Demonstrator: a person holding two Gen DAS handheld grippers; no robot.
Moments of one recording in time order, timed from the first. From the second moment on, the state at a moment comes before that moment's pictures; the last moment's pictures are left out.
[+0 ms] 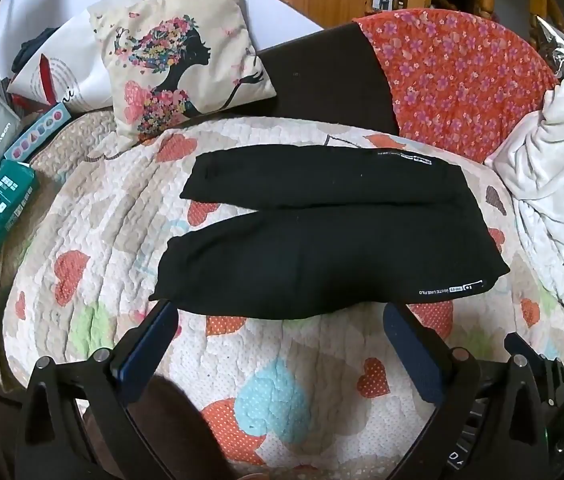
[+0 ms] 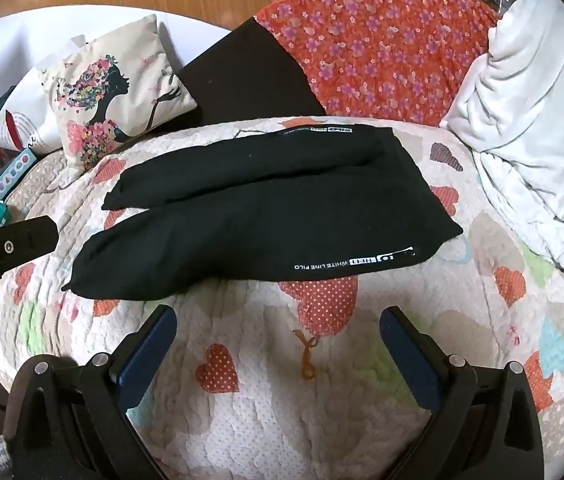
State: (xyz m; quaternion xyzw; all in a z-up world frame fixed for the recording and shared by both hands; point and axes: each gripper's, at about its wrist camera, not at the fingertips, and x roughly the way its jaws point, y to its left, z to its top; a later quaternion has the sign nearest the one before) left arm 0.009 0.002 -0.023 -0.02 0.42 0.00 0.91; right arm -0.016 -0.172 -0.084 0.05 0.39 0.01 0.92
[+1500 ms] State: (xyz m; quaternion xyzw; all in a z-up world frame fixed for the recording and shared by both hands) left arm 0.049 0.001 -0.094 -0.02 0.50 0.01 0.87; right arm 0.015 -0.172 -0.148 0.05 0.46 0.00 0.88
